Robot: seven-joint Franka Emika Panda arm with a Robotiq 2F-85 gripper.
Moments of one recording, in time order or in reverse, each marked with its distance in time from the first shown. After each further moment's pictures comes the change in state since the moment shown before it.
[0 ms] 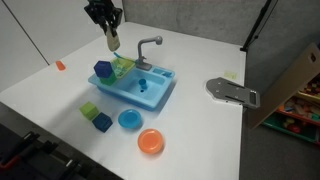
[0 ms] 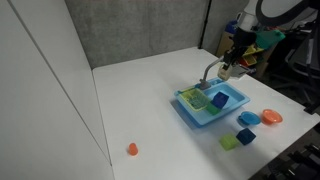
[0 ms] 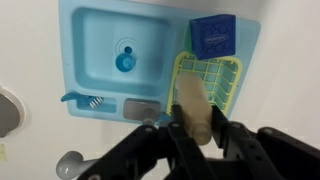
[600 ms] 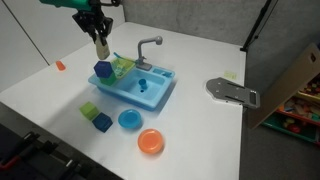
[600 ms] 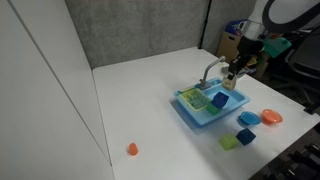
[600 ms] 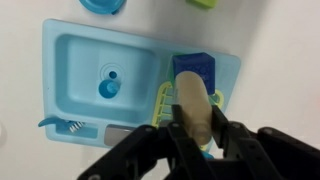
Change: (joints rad) arm 0.005 -0.060 0.014 -0.118 0.052 -0.008 -0.079
